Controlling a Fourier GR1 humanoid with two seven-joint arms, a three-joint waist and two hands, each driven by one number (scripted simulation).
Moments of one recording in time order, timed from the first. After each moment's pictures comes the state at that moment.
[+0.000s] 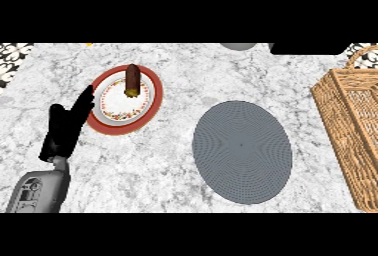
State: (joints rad) left arm -0.22 0.19 0.10 -1.41 -0.14 -0.04 0.25; right arm -0.56 -0.74 -0.42 -1.37 0.77 0.45 0.30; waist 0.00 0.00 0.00
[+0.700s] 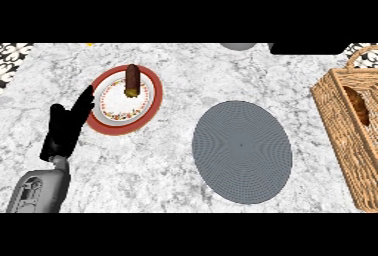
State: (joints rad) left arm -0.23 0.19 0.11 -1.39 -0.14 -0.05 0.23; right arm -0.52 -0.64 -0.54 -1.18 0.65 0.27 0.19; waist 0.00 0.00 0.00
